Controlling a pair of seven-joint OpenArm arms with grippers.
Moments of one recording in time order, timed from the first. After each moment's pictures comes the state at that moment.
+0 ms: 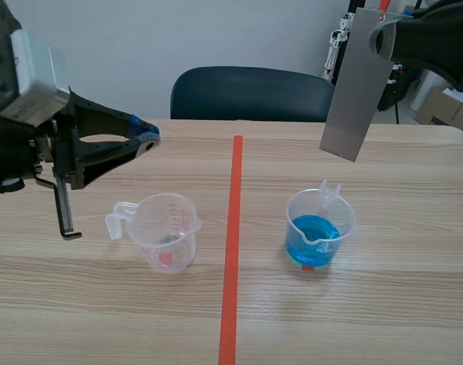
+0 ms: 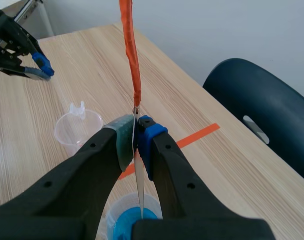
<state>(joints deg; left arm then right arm) -4.9 -50.8 27.8 98.4 -3.9 -31.0 -23.8 22.6 76.2 -41.7 101.3 59.8 33.5 12.2</state>
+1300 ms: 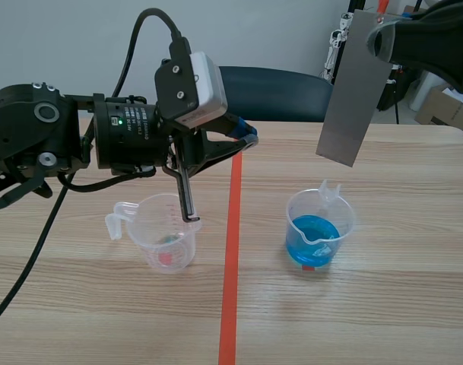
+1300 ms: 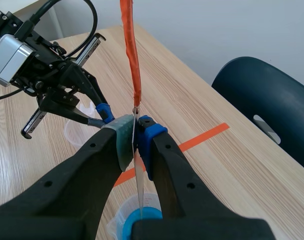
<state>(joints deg) -19.5 -27.6 37.3 86.3 10.2 -35.0 -17.2 22.6 76.2 -41.7 101.3 61.2 35.9 11.4</state>
